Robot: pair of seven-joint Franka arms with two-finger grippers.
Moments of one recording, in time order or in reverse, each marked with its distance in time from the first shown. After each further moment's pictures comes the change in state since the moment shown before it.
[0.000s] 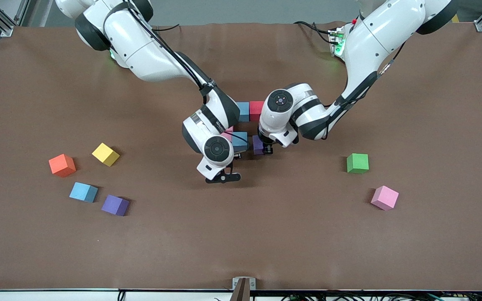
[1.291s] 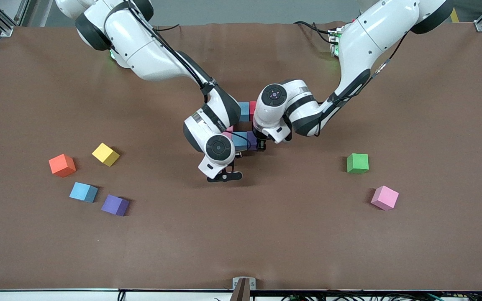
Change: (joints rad) left arm -0.032 0.000 0.000 -0.001 0.001 0.023 0.044; right arm 0.003 -0.001 0.006 -0.003 0.000 0.000 0.000
